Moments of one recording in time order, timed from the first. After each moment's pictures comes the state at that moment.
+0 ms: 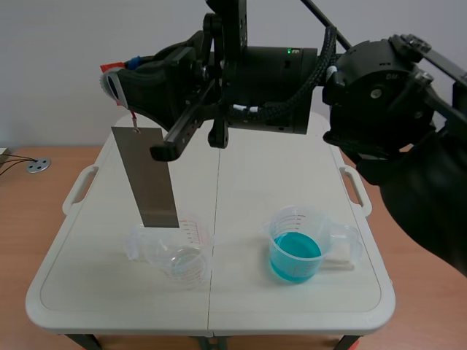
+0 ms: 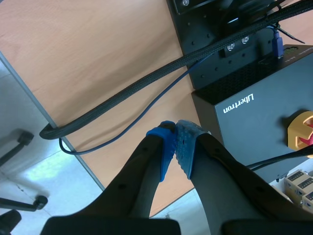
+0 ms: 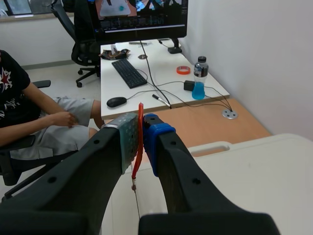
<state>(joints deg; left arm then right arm) 62.9 -31.8 -1.3 84.4 -17.2 -30.2 6.6 12.7 15.4 -28.5 99.3 35.3 45.3 -17.1</state>
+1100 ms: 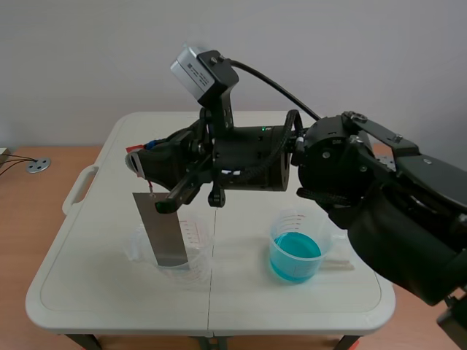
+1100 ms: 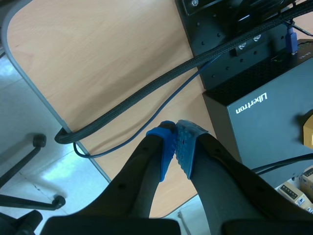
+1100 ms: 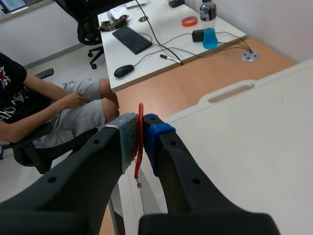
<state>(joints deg) 60.8 -31.8 -1.3 84.4 -15.5 -29.9 8.3 12.6 12.5 -32.4 83.2 35.3 44.4 -17.1</state>
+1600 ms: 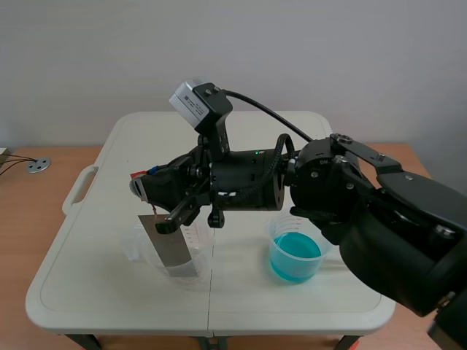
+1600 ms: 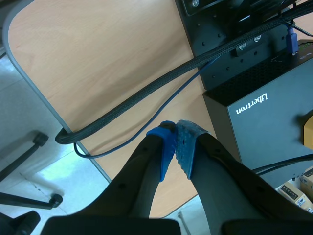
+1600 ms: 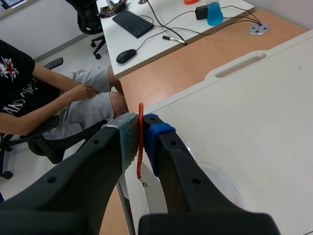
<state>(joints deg) 60.8 -31.8 -1.3 84.4 -15.5 -29.9 8.3 12.6 11.6 -34.0 78.7 35.3 44.4 -17.1</state>
